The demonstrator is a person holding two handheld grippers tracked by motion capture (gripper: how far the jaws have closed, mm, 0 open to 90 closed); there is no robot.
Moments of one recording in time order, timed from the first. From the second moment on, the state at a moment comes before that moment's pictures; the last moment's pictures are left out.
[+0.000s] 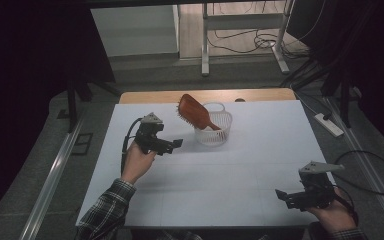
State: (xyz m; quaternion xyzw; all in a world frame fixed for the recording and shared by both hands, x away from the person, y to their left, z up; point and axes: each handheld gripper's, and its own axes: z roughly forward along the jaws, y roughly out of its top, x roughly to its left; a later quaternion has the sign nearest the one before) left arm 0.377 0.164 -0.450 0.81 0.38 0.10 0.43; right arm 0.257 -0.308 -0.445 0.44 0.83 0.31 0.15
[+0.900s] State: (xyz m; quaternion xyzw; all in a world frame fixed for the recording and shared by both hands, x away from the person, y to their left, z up) left arm 0.344 0.184 -0.450 0.80 0.39 0.11 0.43; right arm 0.257 -0.307 -0.445 0.43 0.83 0.31 0.16
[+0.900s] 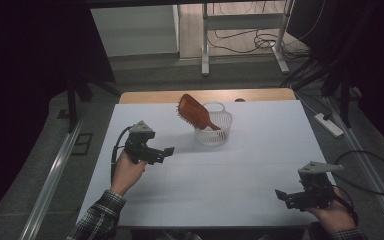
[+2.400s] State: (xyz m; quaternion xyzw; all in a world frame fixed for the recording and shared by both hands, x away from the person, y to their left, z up) left arm 0.295 0.208 -0.450 0.80 0.40 0.12 0.44; right arm 0.256 -0.306 -0.445 0.43 0.83 0.31 0.16
